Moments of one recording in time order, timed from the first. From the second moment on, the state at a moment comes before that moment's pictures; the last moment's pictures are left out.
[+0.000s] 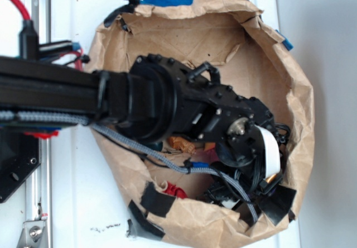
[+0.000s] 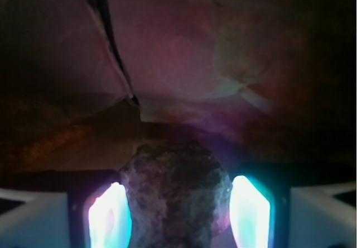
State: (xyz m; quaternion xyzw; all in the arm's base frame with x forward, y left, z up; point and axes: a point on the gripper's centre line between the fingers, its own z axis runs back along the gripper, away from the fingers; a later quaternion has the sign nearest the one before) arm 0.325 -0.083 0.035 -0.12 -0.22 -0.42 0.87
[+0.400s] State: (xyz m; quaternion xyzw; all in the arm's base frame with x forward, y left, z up) arm 0.306 -0.062 0.060 -0.10 -0.18 -0.41 0.89
